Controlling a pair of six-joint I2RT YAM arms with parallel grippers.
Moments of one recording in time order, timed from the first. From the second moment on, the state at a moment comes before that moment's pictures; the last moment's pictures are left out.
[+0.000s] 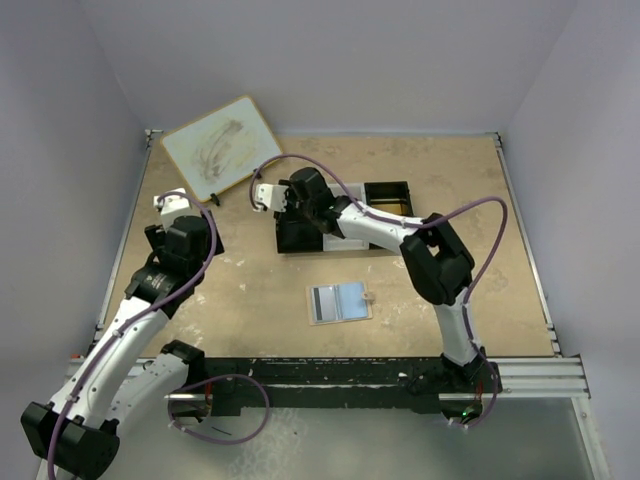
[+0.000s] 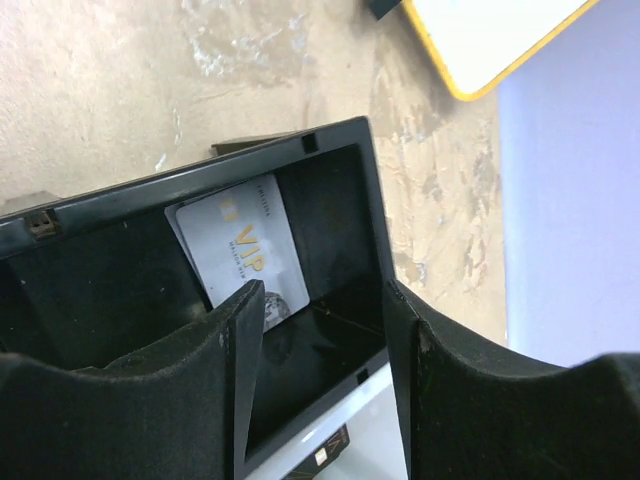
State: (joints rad) left arm -0.37 0.80 0.77 -0.57 -0.65 -0.40; right arm 0.78 2.10 1.56 -0.07 0.08 -0.89
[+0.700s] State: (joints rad) left arm -0.37 0.83 0.77 -0.56 -0.45 -0.41; right arm 0.61 1.31 0.90 0.08 -0.09 0.22
